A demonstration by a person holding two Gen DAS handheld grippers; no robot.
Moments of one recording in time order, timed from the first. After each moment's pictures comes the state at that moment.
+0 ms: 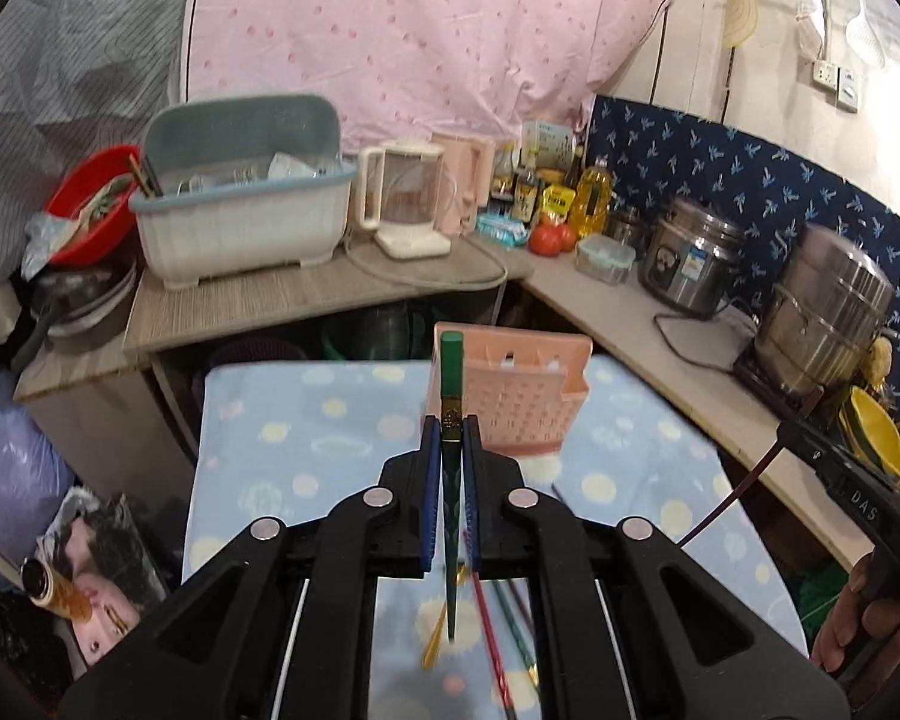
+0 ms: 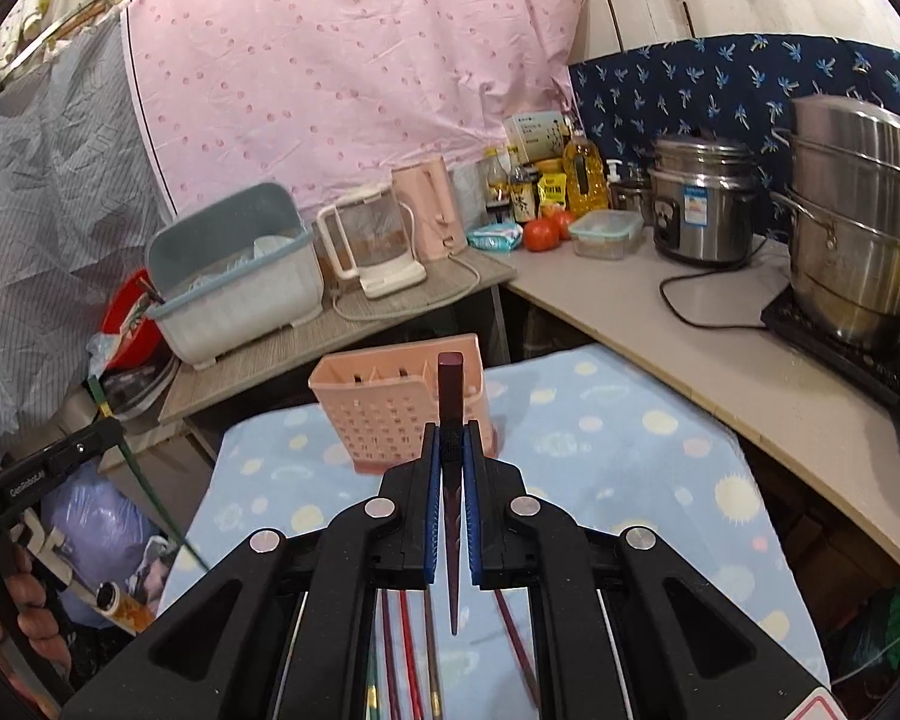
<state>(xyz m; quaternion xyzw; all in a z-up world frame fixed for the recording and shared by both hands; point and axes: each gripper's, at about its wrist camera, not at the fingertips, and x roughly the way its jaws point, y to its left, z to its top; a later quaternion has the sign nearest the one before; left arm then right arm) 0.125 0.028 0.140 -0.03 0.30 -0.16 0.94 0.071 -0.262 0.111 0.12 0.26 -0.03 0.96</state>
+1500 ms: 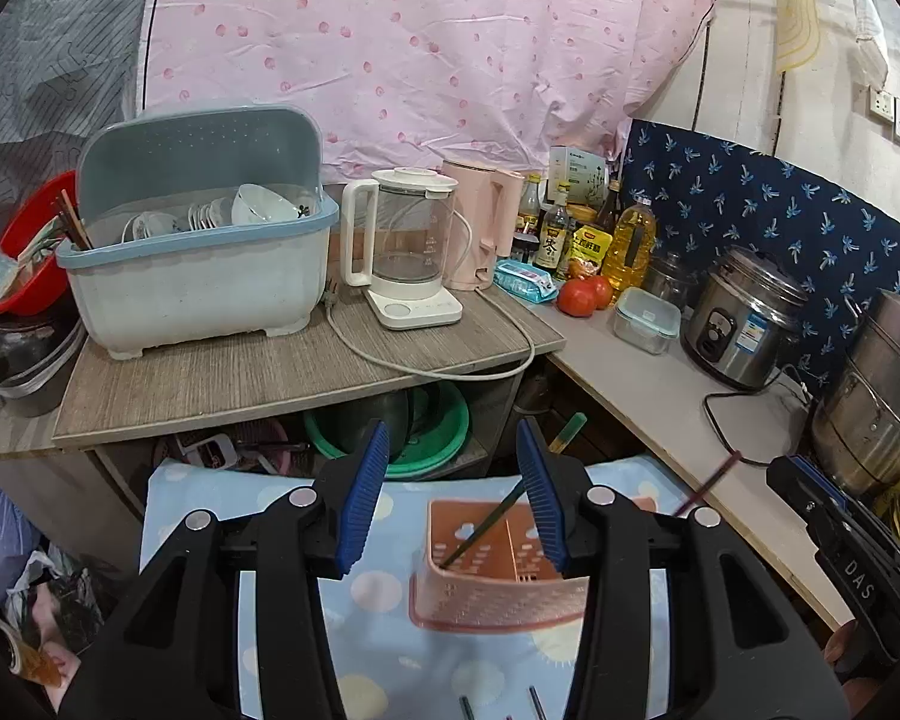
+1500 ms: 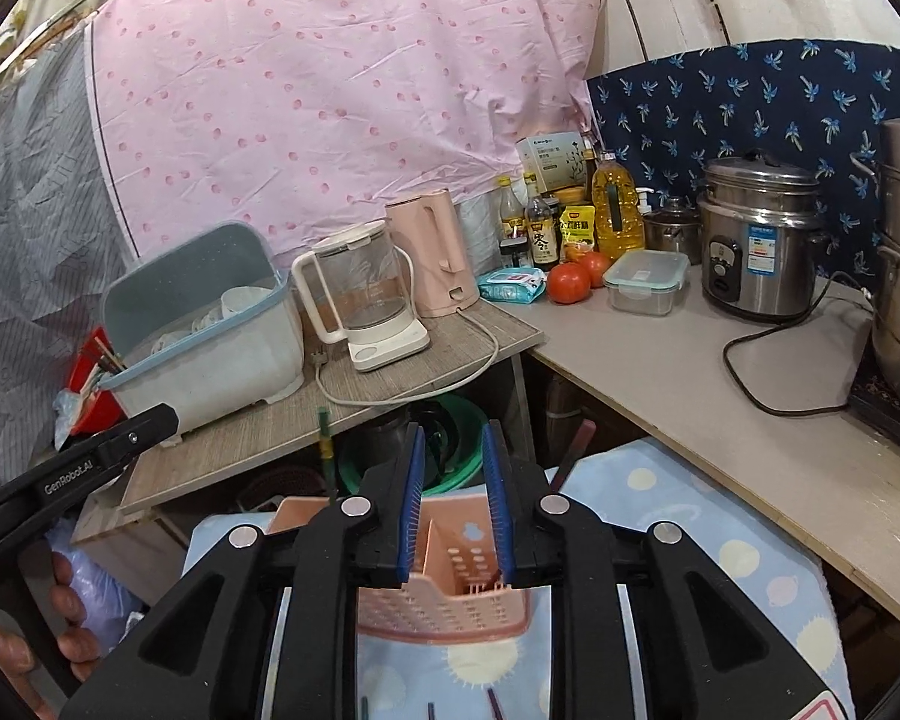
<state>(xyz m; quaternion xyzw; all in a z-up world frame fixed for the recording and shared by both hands) 0.295 -0.018 0.128 -0.05 0.28 -0.14 0.95 0.235 -0.272 0.108 0.13 0.22 -0.03 0.97</state>
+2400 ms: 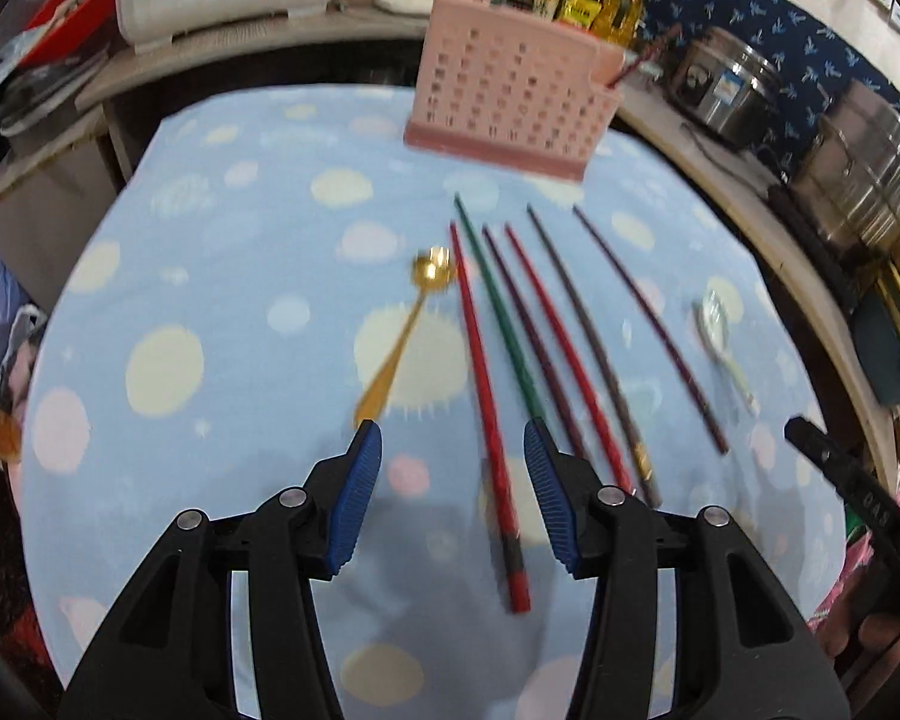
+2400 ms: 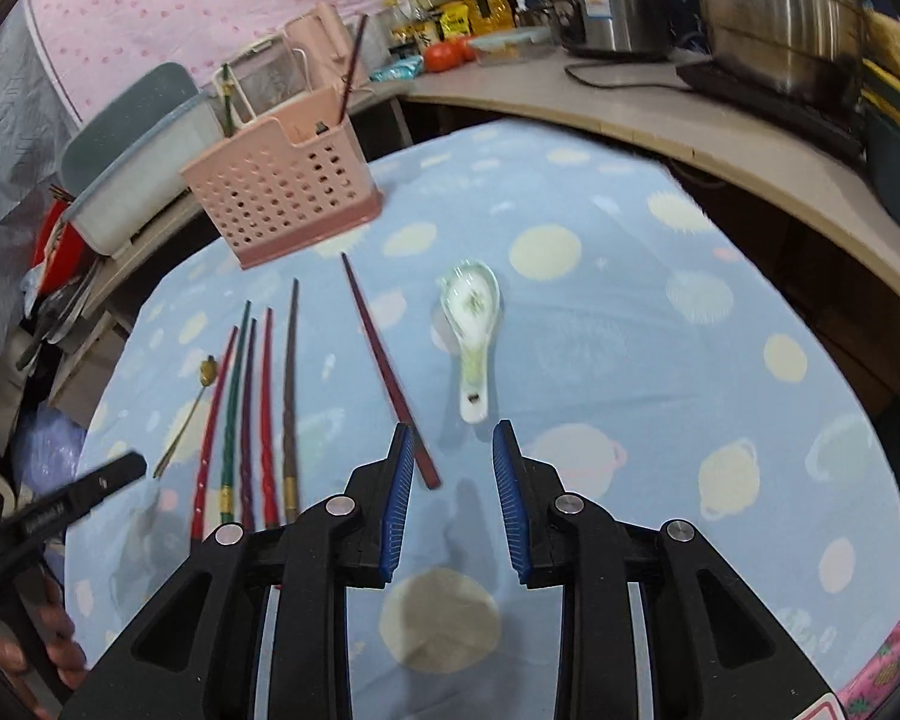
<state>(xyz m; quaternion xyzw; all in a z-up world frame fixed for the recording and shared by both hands) 0.073 0.002 -0.063 -0.04 0.49 -0.16 0.86 0.006 -0.289 -0.066 0.18 0.41 -0.09 0.89</state>
